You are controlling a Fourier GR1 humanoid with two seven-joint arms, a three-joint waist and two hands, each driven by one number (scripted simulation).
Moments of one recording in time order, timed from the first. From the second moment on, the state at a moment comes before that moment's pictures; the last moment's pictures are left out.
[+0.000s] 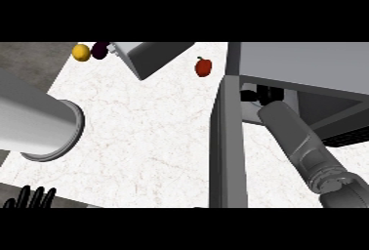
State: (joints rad) left arm 0.67 0.18 -0.06 -1.96 0.33 -0.29 -0.55; right arm -1.05 -0.16 0.04 -0.02 0.28 -0.86 -0.55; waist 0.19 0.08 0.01
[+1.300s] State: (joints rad) left arm 0.76 0.16 -0.08 -2.01 0.31 -0.29 -0.56; right arm -0.84 -0.05 -0.19 -0.14 0.05 -0.36 -0.90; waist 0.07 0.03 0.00
